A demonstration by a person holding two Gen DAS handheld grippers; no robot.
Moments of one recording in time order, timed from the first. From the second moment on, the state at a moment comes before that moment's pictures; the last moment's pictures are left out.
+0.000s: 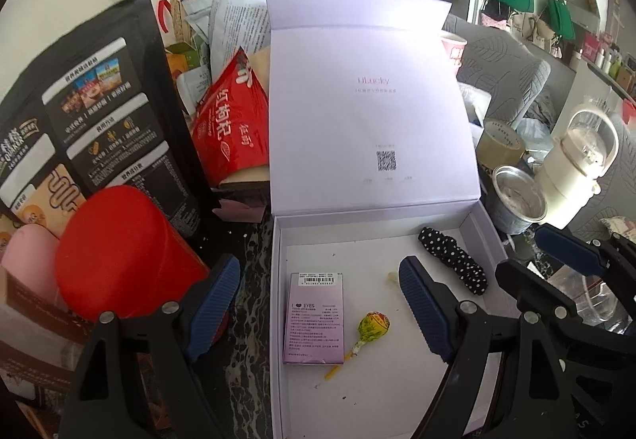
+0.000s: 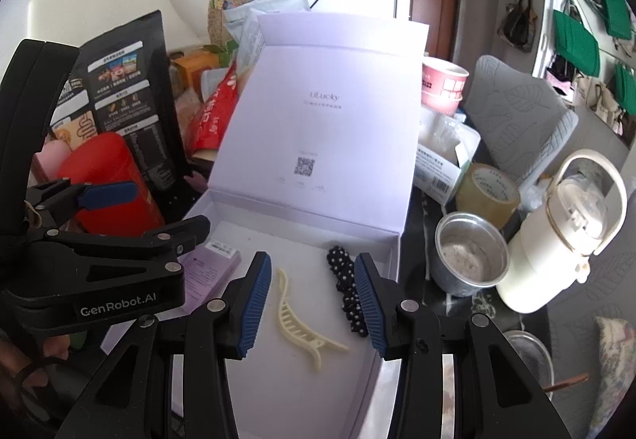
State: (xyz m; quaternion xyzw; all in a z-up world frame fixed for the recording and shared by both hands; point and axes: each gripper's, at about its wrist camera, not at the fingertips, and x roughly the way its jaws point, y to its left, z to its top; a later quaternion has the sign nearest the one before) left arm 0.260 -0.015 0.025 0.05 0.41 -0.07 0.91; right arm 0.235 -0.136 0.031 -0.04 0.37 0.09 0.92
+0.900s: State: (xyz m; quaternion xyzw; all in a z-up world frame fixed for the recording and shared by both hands) left arm 0.160 -0.007 0.112 0.05 0.32 -0.06 0.94; right arm 0.139 -0.132 0.108 -0.06 0.29 0.09 0.95
